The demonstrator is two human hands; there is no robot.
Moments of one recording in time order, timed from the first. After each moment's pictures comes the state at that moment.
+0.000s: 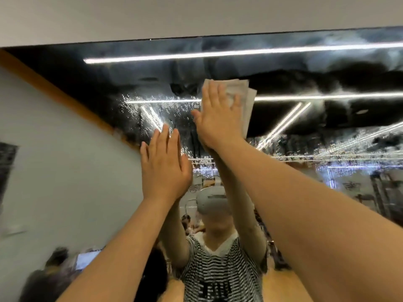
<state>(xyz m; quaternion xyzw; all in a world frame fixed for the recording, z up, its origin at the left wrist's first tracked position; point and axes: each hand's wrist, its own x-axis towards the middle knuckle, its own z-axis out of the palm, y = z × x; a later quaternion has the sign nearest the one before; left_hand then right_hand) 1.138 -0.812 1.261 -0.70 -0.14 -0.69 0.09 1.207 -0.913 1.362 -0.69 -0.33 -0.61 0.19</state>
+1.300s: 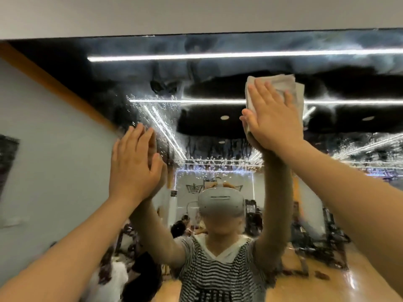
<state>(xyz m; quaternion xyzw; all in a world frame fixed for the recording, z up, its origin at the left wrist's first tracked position) 1.140 -0.804 1.261 -0.69 -0.14 -0.70 0.11 1.306 -1.031 1.364 -0.66 -0.33 -0.66 0.17</state>
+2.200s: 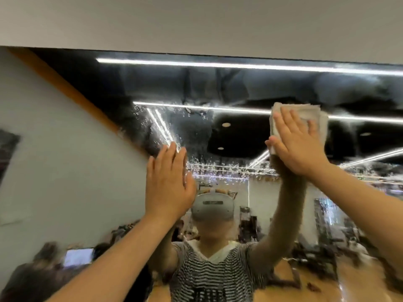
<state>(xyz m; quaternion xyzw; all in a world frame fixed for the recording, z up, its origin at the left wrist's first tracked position) 1.136 -0.806 1.262 -0.71 -0.13 -0.68 0.10 1.289 -1.033 1.364 -0.72 -0.33 -0.59 0.15</state>
